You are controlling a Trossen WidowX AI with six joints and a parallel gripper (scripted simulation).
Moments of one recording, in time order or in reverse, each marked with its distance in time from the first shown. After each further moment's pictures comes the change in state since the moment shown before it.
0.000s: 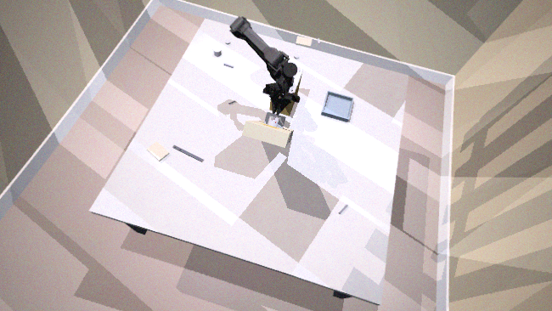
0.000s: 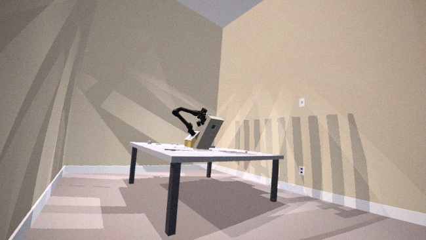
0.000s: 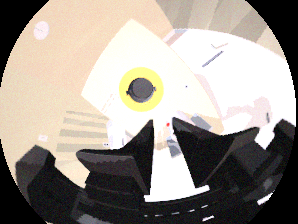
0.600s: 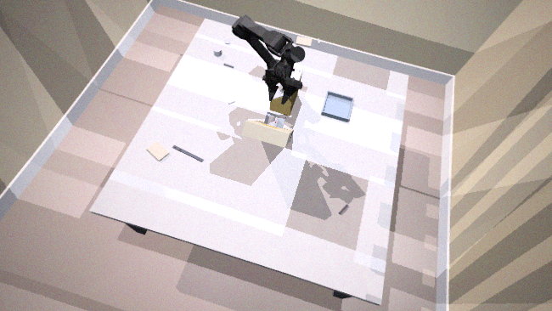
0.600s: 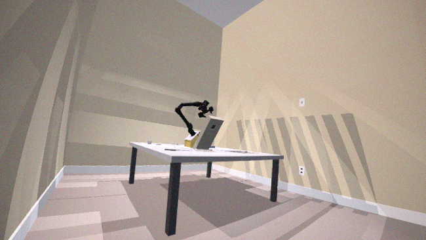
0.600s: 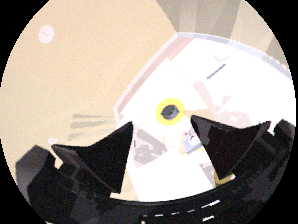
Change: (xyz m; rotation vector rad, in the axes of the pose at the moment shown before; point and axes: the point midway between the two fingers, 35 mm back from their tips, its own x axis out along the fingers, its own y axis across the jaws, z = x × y) arm -0.046 0.061 0.068 0.010 -0.001 0.013
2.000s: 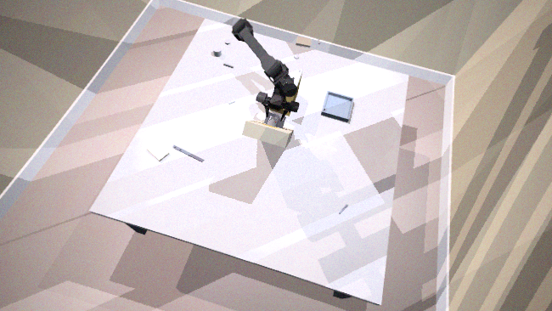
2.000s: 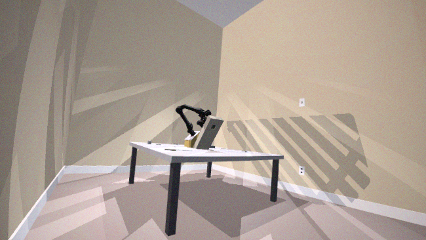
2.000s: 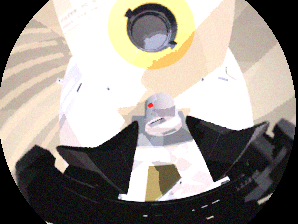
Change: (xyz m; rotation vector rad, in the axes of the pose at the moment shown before) arm 0.072 -0.091 -0.090 -0.726 0.414 -0.168
